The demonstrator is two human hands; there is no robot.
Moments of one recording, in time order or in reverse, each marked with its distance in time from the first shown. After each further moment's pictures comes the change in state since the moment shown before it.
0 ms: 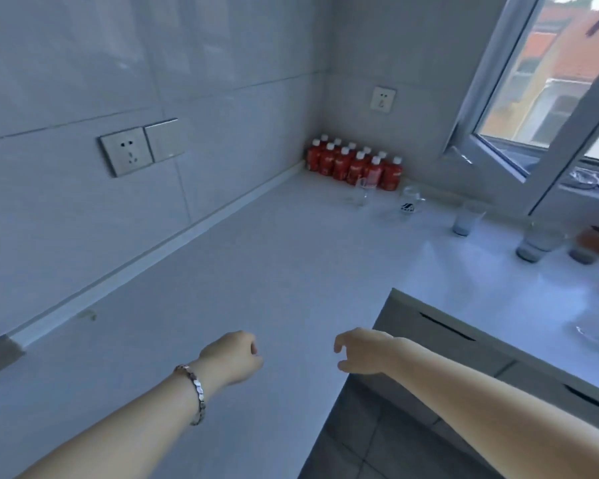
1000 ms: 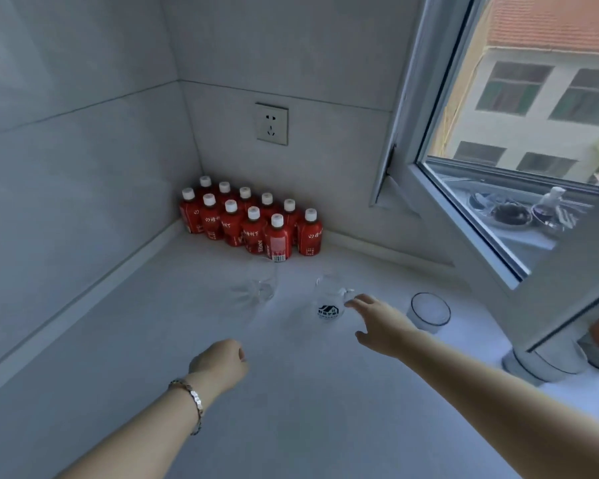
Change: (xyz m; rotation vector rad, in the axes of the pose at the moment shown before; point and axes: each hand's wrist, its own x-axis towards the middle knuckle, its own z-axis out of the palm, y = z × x) left_hand 0.442 0.343 -0.089 0.110 -0.016 0.006; right_hand 0.254 0.437 -0.250 0.170 0.366 0.146
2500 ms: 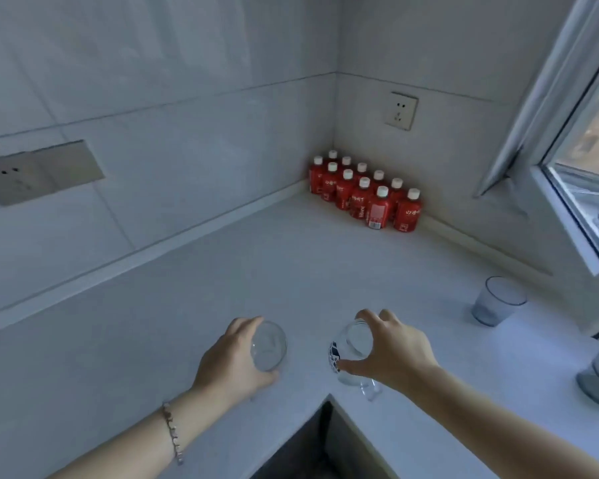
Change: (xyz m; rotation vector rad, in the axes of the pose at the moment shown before) left_hand -0.248 -0.051 0.089 -0.353 0.451 -0.109; right_hand -0.174 -0.088 0.049 -0.005 0.077 -0.257
